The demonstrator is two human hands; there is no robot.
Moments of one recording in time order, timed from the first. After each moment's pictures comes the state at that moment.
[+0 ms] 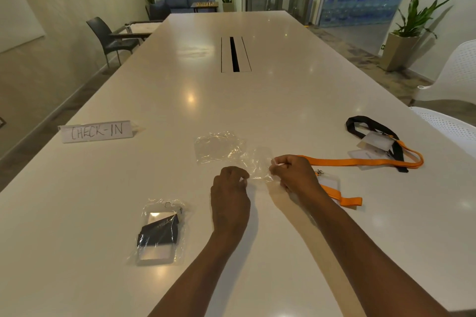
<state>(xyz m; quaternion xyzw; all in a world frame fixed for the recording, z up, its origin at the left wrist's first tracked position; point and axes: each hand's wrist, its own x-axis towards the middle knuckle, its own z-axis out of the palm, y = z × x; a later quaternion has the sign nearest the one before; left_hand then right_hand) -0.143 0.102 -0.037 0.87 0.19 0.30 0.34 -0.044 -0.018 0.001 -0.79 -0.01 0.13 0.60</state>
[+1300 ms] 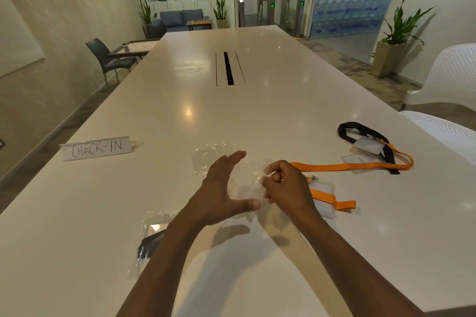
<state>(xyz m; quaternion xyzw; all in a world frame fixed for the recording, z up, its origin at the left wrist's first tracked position) -0.160 0.150 0.035 0.92 -0.01 0.05 0.38 -0.090 -0.022 0.023 -0.81 -0.11 0.03 0.58</state>
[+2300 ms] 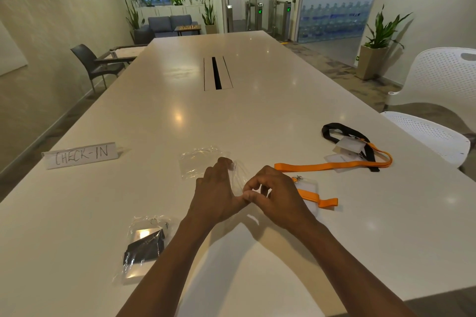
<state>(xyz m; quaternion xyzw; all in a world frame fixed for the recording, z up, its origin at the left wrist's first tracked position) -0.131 0.122 0.012 0.96 0.04 0.16 0.21 -0.104 -0.049 0.032 -0.83 -0.31 -0.03 0.47</state>
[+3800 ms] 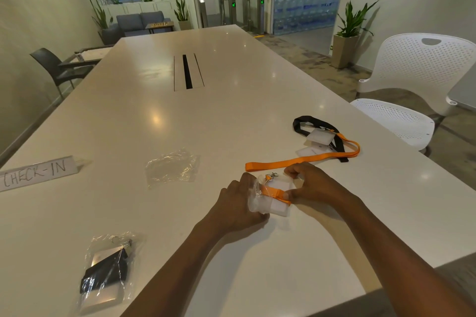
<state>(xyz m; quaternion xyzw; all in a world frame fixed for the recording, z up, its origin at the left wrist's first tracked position) -0.094 0.038 -0.012 0.96 -0.10 0.03 0.27 0.003 -0.185 -0.012 -0.93 -0.17 0.11 0.31</state>
